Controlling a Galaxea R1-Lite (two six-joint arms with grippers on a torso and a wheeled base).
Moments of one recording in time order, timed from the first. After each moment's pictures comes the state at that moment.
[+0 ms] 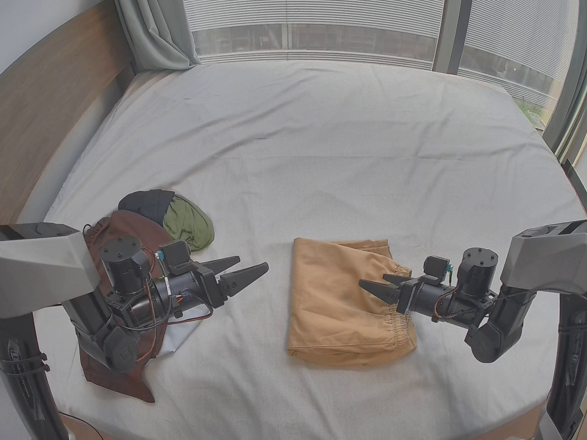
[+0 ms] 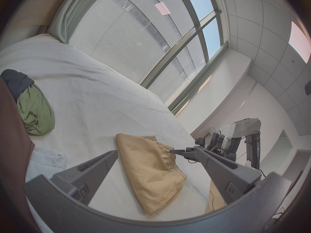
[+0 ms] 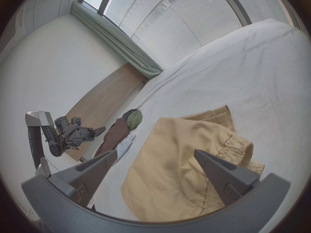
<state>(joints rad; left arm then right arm) -0.31 2.15 -0.53 -1.55 -0.61 -0.42 0.32 2.30 -0.55 -1.54 0.50 0.41</state>
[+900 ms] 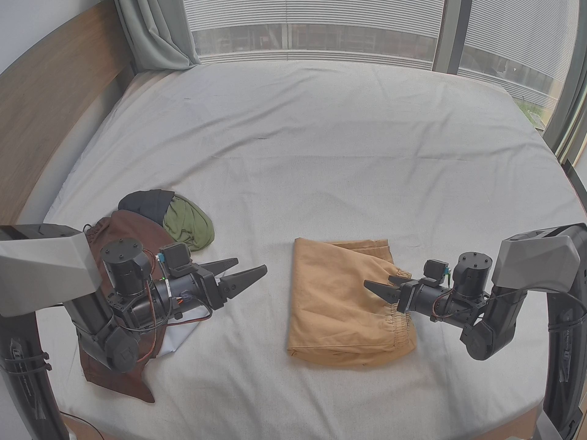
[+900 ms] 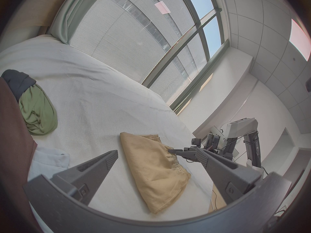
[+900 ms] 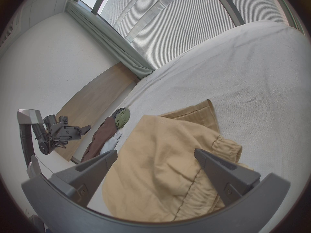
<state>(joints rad) -0.31 2.17 -0.53 -1.55 -0.60 -0.40 0.27 2.40 -0.62 -1.54 0.48 0.39</state>
